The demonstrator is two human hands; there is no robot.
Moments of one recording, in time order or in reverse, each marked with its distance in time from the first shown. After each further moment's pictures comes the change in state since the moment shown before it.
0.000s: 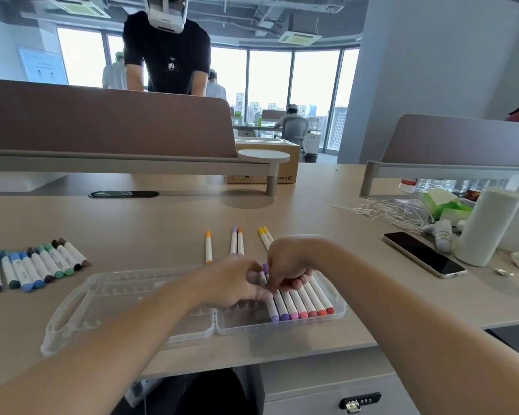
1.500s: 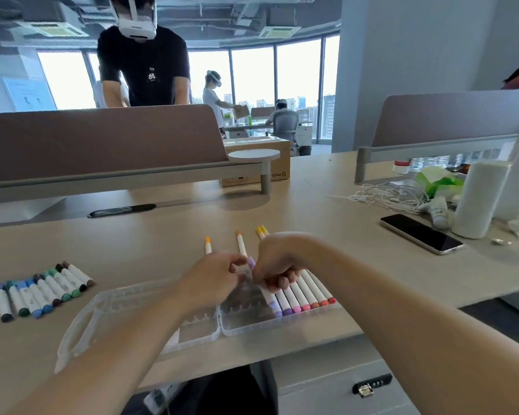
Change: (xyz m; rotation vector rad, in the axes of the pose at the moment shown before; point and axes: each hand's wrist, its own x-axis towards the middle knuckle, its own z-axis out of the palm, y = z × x) left_hand -0.003 -0.009 -0.007 0.075 0.235 -0.092; right_hand 0.004 -0.015 0.007 0.091 -0.067 -0.026
